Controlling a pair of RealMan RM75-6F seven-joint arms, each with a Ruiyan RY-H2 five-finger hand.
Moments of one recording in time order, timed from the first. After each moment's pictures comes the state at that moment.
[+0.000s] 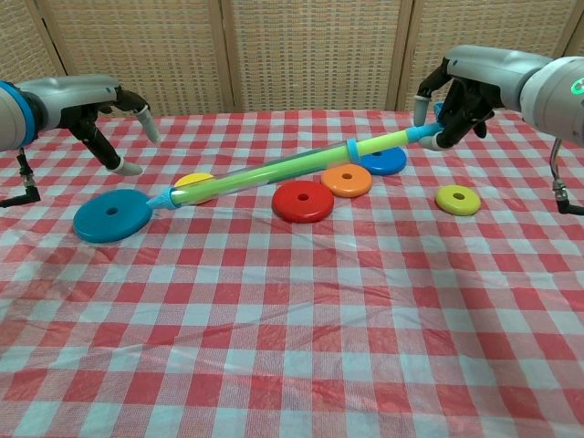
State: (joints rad) left arm -0.79 -1.41 -0.32 -1.64 0.62 0.98 0.56; right arm 0.77 -1.50 0.37 -1.68 -0.72 1.15 -0.54
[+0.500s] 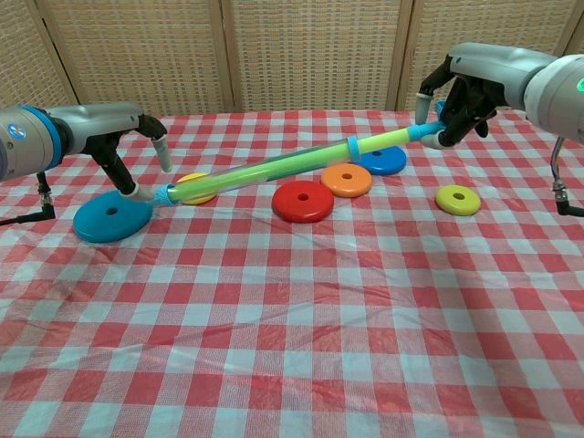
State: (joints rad) left arm -0.86 -1.47 -0.24 -1.60 0.58 1.00 0.63; right arm 0.77 -1.49 0.36 -1.70 -0.72 1.17 -0.51
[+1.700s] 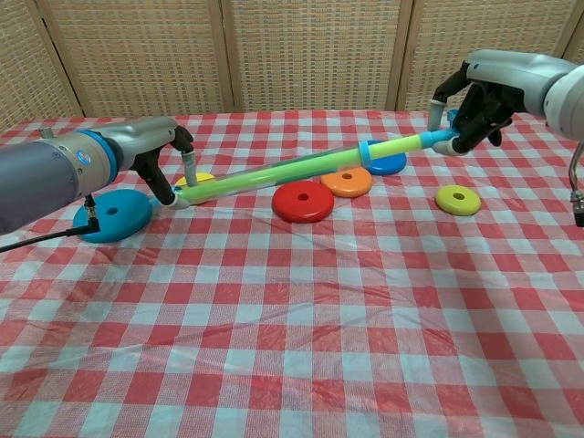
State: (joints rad) left arm -0.92 -1.66 -0.25 -1.45 0.56 1.08 0.65; right arm 0.75 -1.45 0.34 -1.73 -0.72 1.17 -0.44
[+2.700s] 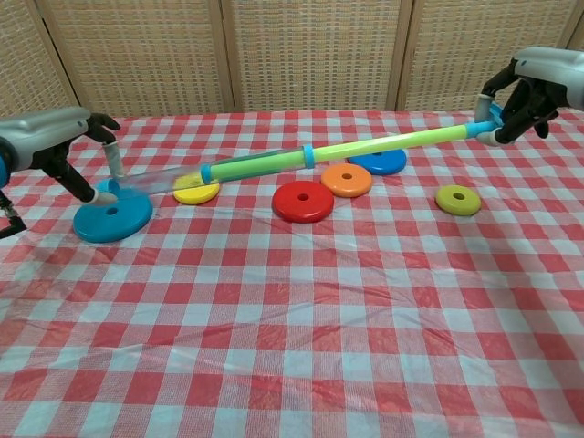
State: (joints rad) left arm -0.73 -1.49 -0.17 -1.60 0.73 1.19 0.53; right arm 0.73 -1.43 0.34 -1.57 -0.67 1.14 -0.41
